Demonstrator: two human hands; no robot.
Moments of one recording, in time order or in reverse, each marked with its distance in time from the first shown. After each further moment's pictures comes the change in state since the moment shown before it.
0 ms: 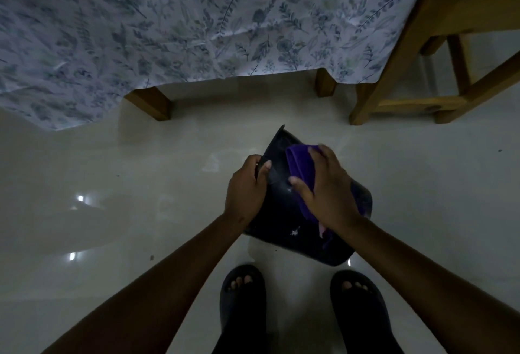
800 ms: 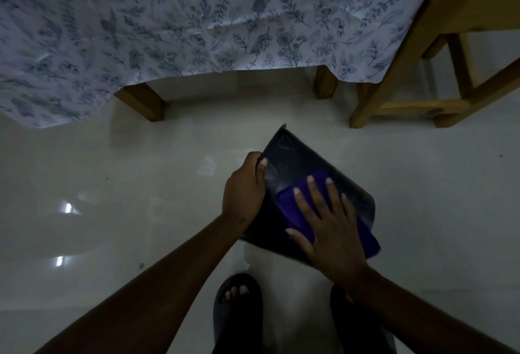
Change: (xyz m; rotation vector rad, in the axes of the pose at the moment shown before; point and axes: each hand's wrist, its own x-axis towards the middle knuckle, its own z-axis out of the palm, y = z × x) left_hand 0.010 -0.008 0.006 0.076 -0.003 -0.011; right_hand -0.057 0.010 0.028 -0.184 -0.034 -0.124
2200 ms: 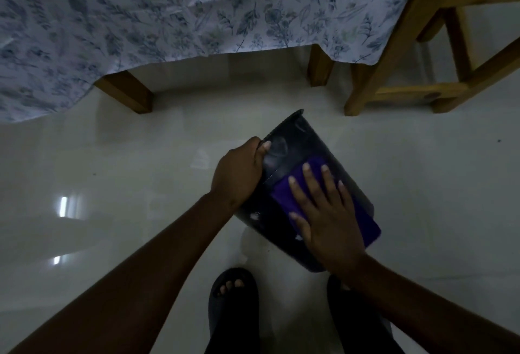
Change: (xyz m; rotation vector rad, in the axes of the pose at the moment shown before) left_hand 0.022 0.014 -0.006 0.243 -0.096 0.066; right_hand -0.001 0.006 0.009 -0.024 0.060 -0.088
